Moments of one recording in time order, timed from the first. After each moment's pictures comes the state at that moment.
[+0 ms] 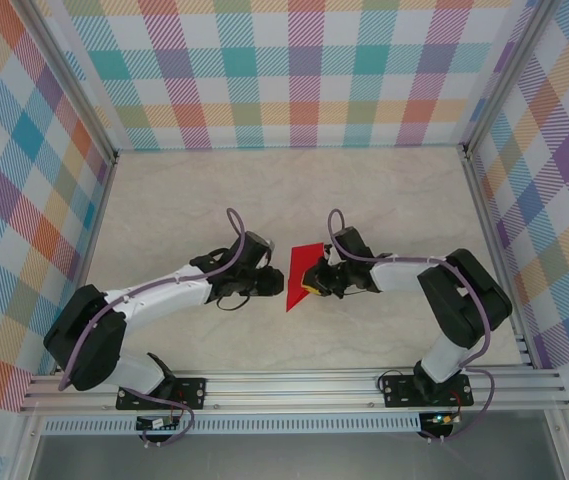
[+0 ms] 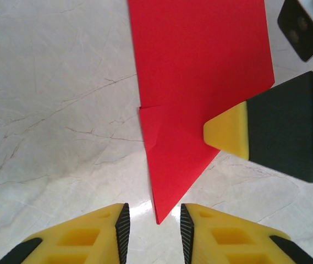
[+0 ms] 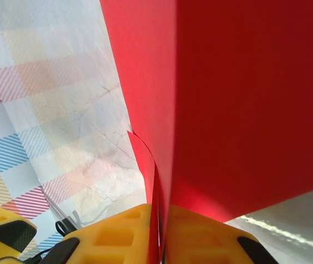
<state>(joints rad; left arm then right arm) -0.75 1.42 0.82 -0.36 0.12 -0.66 0.59 1.67 0.72 0.02 -0.57 1.05</state>
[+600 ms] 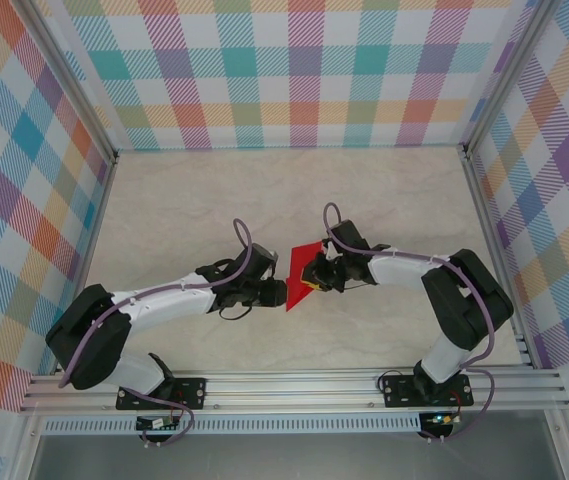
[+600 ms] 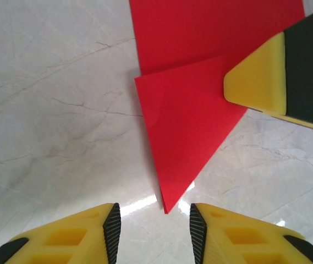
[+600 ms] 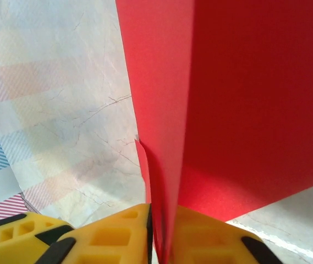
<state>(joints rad) -0.81 1.43 0.77 -0.31 0.06 -0.69 0.60 1.67 0.82 -0.14 -0.51 0.96</state>
